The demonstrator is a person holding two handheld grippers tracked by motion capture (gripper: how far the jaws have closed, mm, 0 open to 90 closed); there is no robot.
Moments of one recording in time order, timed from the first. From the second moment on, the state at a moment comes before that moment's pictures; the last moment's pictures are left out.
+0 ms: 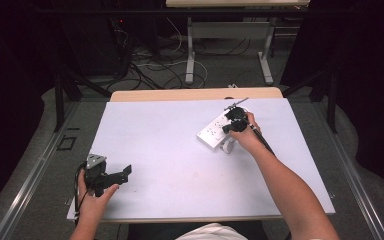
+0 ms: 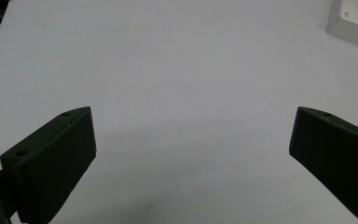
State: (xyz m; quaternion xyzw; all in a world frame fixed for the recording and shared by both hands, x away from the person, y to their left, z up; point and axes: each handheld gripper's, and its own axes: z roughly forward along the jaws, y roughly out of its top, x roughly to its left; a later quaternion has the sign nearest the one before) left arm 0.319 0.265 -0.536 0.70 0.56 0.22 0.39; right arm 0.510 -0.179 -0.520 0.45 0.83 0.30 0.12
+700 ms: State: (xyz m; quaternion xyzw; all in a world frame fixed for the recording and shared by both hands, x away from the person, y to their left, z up) left arm 0.319 0.264 -0.536 0.70 0.56 0.22 0.39; right arm 0.509 -0.179 -0.525 0.45 0.83 0.31 0.12
